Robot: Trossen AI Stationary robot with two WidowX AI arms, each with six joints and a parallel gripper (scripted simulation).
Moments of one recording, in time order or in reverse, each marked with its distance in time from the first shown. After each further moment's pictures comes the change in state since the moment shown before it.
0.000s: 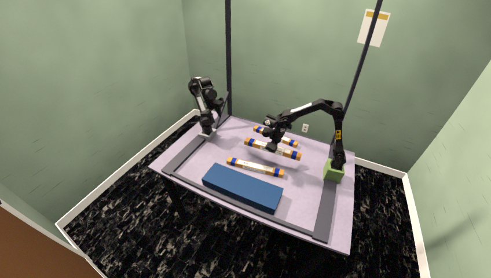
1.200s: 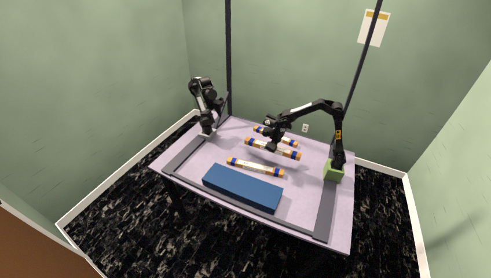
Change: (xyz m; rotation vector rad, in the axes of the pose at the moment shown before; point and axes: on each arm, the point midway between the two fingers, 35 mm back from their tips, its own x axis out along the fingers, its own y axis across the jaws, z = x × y) left arm -0.001 -0.001 0.001 0.019 -0.001 -0.004; right arm 0.000 0.000 0.000 0.000 0.000 0.000
